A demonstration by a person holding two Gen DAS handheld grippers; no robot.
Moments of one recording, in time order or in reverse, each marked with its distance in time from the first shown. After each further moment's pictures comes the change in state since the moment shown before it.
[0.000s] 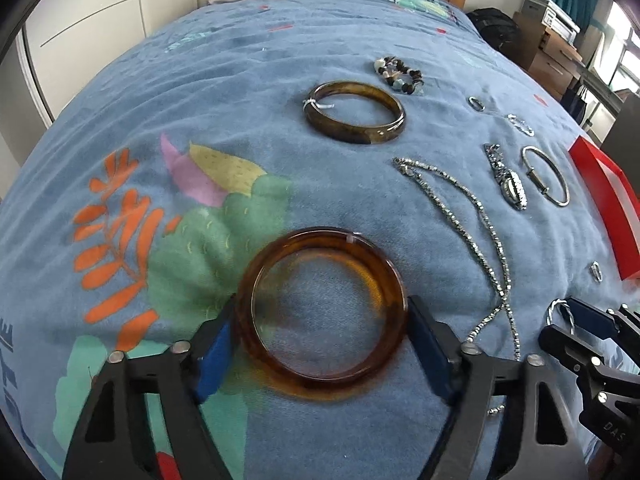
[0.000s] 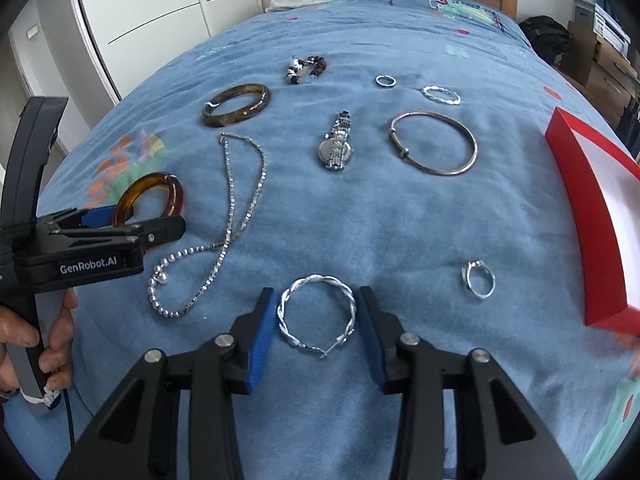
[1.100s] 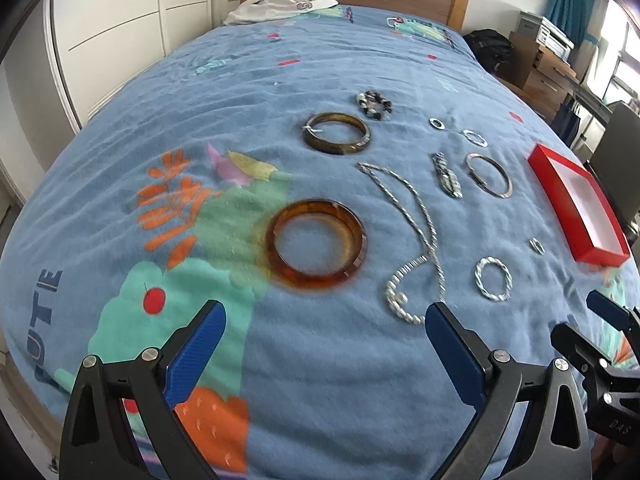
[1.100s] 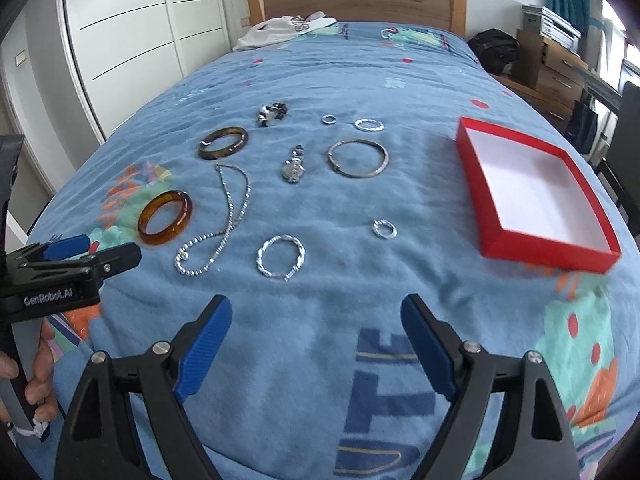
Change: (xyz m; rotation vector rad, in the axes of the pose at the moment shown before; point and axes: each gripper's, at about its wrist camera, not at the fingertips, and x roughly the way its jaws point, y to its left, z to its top) left arm -0.080 -0.017 -0.034 -0.035 -0.073 0.022; right arm -0.088 -0.001 -0.040 0.073 -0.122 -0.104
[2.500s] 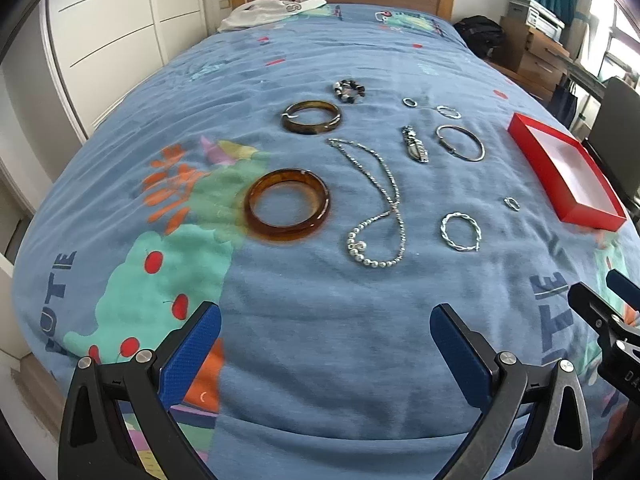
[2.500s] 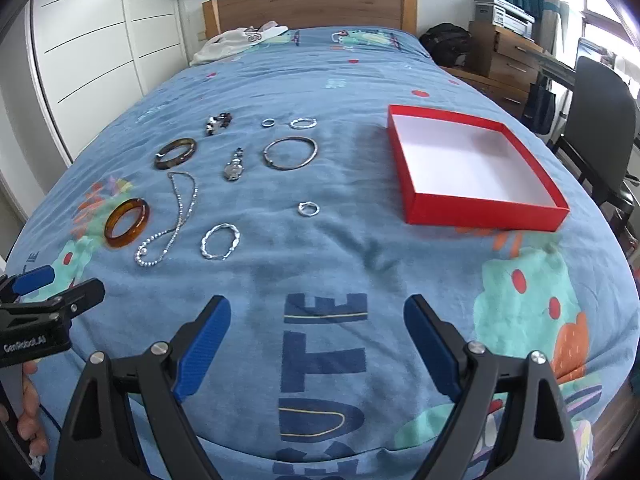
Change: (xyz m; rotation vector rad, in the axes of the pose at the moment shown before) left arm -0.028 -0.039 -0.040 0.058 0.000 0.051; right arm -0.033 -0.035 -0.030 0.103 -0.031 -0.122
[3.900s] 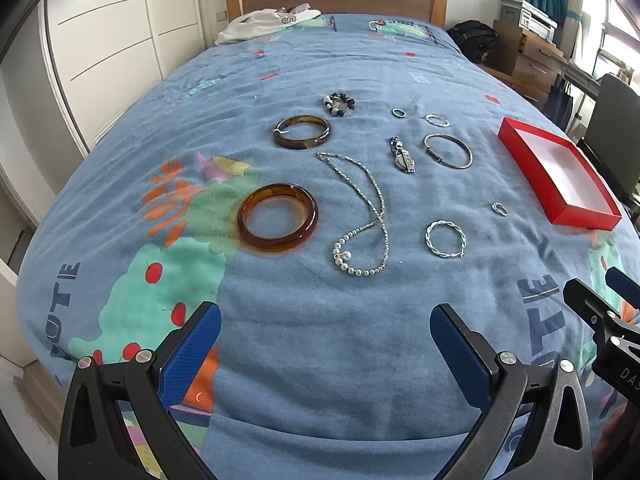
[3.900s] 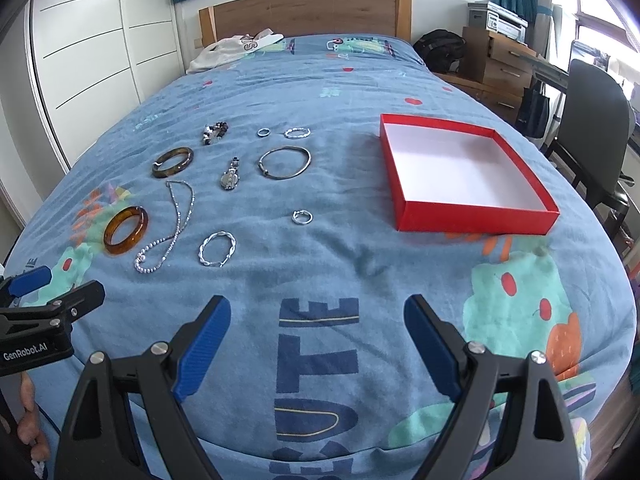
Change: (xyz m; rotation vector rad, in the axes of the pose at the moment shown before) left arm -0.012 -0.014 0.000 0.024 -0.046 0.009; right arm -0.009 -0.006 0.001 0.021 -0.031 -0.021
